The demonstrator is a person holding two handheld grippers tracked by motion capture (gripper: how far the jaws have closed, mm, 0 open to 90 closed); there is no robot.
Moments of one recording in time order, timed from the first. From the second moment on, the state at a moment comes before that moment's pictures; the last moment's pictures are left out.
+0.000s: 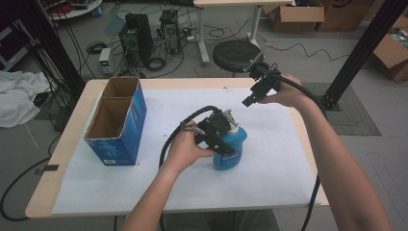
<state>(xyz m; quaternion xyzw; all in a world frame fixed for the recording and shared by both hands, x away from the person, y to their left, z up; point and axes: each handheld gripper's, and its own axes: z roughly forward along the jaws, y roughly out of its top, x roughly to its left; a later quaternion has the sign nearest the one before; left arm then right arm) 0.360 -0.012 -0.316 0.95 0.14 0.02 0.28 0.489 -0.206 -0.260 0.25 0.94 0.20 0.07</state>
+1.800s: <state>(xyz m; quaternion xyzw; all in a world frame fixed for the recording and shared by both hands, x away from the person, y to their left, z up) 0.376 0.049 -0.327 0.96 0.07 -0.01 0.28 0.487 -0.201 -0.260 0.25 0.95 0.19 0.08</state>
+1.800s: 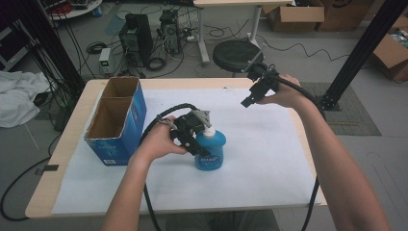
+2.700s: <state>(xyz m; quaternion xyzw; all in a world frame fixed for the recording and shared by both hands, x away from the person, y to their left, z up) 0.369 0.129 -0.235 0.96 0.21 0.10 0.18 0.482 -0.199 -0.255 0.25 0.95 0.19 0.08</state>
